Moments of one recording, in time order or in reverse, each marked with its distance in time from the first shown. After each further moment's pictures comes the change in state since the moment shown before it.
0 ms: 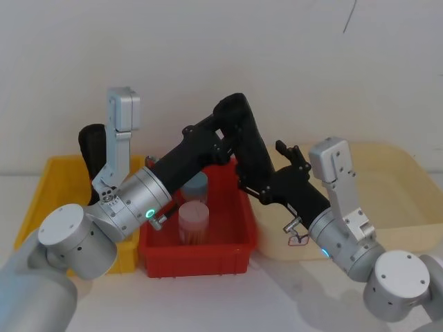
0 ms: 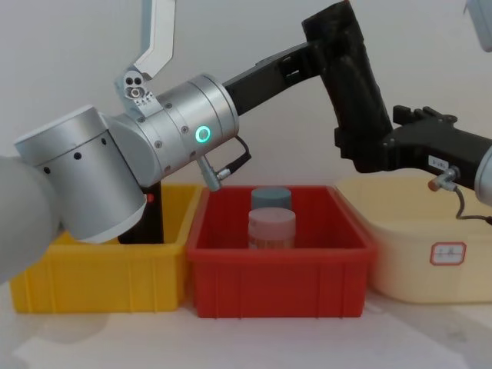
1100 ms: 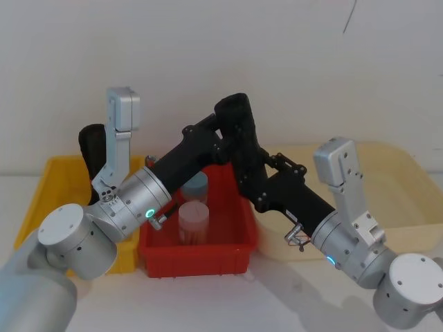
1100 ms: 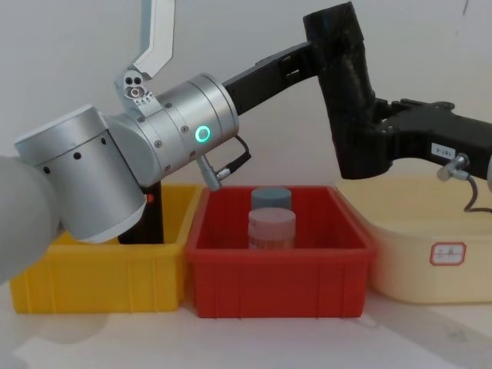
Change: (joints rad) left arm 0.000 0.000 0.000 0.000 0.000 0.000 0.000; right arm -0.053 0.058 -0.024 -0.135 0.075 0.059 0.062
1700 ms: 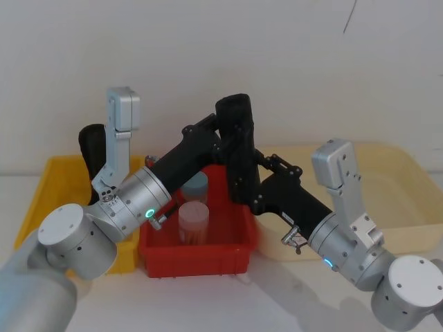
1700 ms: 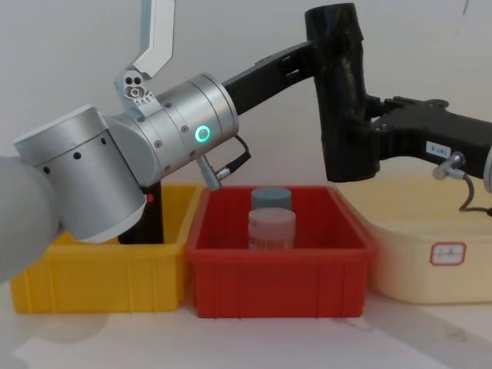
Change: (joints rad) left arm 0.000 0.000 0.000 0.000 0.000 0.000 0.000; right arm -0.007 0.011 -0.018 -0.020 0.024 -0.003 0.009
